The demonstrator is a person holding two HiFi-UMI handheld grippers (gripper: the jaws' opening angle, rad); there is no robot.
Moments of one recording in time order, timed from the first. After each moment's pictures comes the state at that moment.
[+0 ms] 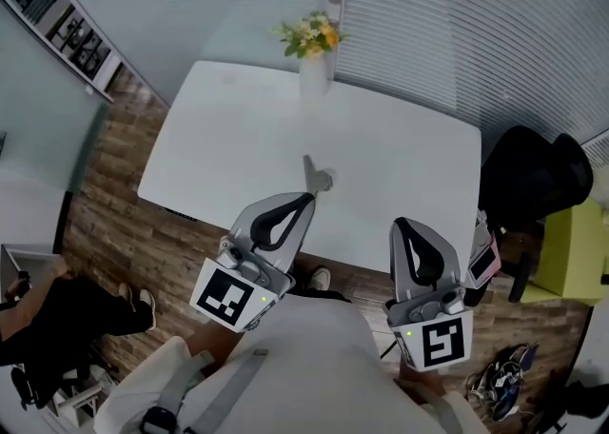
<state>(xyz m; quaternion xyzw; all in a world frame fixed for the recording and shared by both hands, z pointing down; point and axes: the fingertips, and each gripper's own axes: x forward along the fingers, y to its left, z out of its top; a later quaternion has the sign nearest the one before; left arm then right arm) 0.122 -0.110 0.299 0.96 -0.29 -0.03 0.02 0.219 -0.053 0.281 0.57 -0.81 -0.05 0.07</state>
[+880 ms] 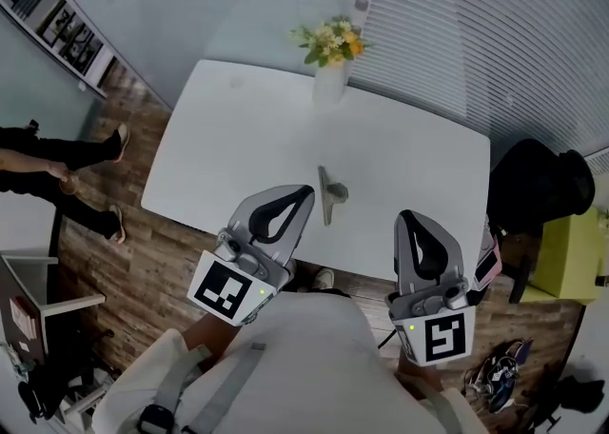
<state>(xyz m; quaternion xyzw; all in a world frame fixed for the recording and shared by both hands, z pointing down) 0.071 -0.191 0.308 0.96 -0.28 -0.03 0.04 0.174 -0.133 0.283 0.59 -0.80 -0.04 0.08</state>
